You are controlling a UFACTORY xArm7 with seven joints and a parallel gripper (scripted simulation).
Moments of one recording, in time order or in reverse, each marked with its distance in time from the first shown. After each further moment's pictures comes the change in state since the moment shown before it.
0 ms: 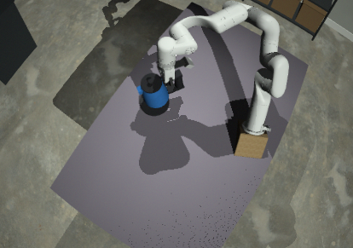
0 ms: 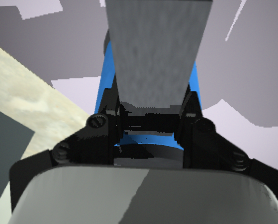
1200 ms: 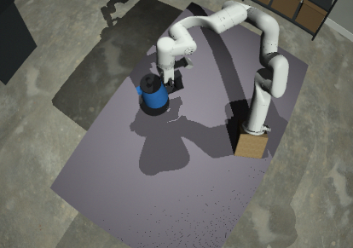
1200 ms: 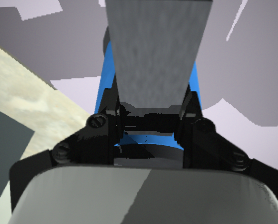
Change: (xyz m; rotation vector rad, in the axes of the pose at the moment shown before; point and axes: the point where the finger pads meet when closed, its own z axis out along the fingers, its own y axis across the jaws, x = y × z) arm -0.004 0.001 -0.001 0.000 0.000 0.000
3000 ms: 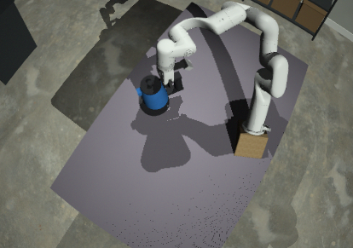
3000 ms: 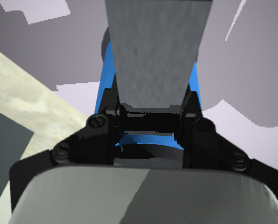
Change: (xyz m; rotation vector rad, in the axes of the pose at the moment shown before) arm 0.000 0.000 0.013 0.000 0.000 0.000
